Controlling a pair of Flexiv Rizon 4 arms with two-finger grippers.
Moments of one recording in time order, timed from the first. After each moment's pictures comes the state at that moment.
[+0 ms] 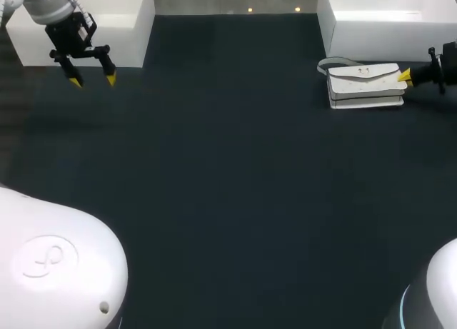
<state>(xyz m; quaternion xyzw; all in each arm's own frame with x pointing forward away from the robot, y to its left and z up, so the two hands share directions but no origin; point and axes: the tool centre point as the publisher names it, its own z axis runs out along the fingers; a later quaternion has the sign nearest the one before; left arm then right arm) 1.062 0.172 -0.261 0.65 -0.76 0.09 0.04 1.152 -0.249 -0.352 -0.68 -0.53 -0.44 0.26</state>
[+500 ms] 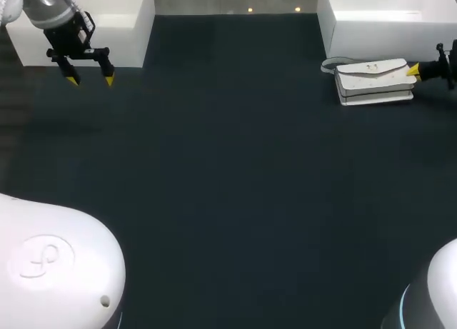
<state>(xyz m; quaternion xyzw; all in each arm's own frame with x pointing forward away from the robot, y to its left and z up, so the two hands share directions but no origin) 1.052 0.173 -0.255 0.65 -0.76 0.10 -0.01 1.176 -0.286 -0.345 -0.70 -0.50 -0.46 0.21</state>
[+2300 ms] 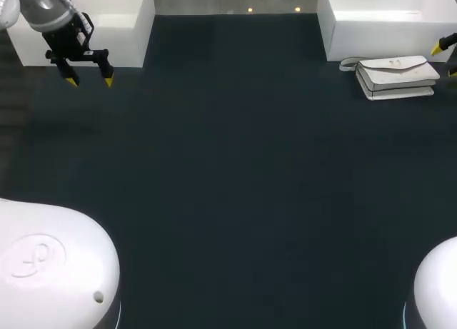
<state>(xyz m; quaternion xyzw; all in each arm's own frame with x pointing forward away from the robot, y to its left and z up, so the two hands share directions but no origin) 1.050 0.174 -0.256 0.65 -0.76 0.11 -0.01 1.149 -0.343 -0.298 -0.73 -0.59 -0.32 0.14</state>
